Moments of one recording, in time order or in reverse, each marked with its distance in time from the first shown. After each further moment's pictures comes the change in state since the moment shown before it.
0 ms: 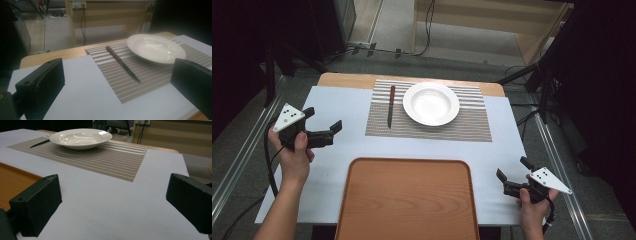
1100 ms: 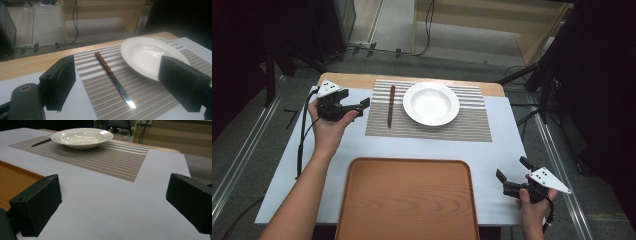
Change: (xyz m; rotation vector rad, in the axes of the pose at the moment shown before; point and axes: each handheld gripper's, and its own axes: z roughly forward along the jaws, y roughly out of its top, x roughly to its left) left arm -0.019 0.035 0.093 0.082 -0.032 -0.039; right arm 0.000 0.000 0.001 0.004 0.006 -0.008
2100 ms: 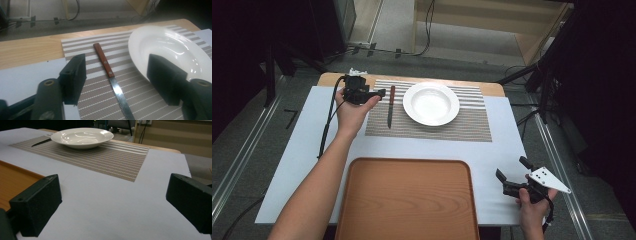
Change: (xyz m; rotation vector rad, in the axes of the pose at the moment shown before) left arm -0.004 0.019 0.086 0.196 0.042 -0.088; right arm 0.000 0.000 0.001 0.000 0.002 -0.002
